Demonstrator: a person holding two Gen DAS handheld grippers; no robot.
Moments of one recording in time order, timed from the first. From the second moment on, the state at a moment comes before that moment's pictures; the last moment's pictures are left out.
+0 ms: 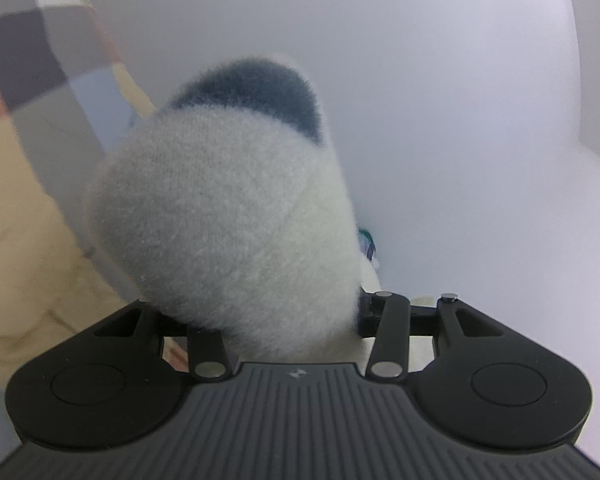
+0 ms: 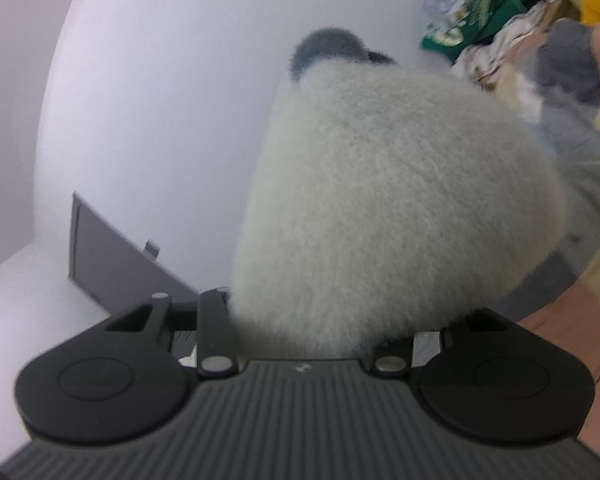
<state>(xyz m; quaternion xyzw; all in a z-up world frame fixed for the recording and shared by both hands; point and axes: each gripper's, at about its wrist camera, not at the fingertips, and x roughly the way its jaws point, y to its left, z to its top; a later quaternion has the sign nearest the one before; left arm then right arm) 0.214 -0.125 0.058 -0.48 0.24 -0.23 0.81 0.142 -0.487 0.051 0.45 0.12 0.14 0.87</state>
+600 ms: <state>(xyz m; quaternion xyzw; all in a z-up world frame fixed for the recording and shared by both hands) 0.338 -0.219 -0.127 -0.42 0.37 -0.20 0.80 0.198 -0.555 -0.144 0.50 0.22 0.04 0.84</state>
